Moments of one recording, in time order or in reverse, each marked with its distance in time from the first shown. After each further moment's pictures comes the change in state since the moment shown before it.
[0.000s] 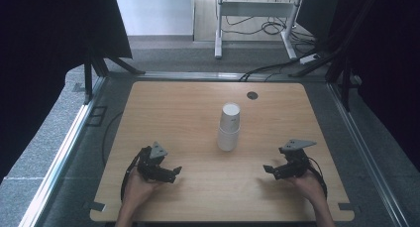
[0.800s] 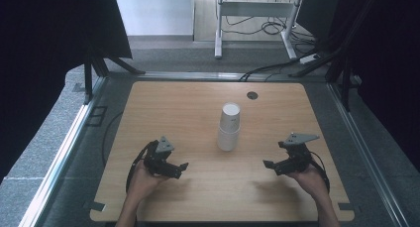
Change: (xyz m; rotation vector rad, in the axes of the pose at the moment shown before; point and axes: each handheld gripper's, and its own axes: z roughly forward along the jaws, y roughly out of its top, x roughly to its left) left arm -0.005 0.026 0.005 -0.008 -0.065 0.054; right arm 0.002 0.024 -0.014 -0.035 0.036 -0.032
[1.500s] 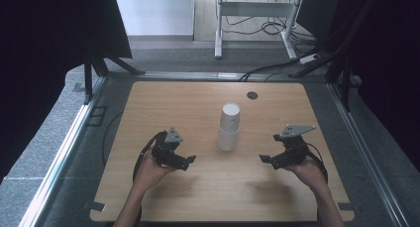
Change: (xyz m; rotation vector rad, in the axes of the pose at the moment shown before) left arm -0.001 0.035 0.009 0.001 -0.033 0.052; right arm 0.001 0.030 0.000 -0.005 0.046 -0.055
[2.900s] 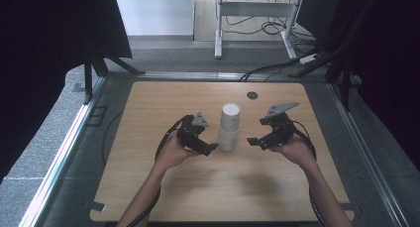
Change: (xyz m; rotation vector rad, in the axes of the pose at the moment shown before) left arm -0.010 0.074 0.042 -0.001 -0.095 0.124; right arm -0.006 0.071 0.018 0.049 0.057 -0.055
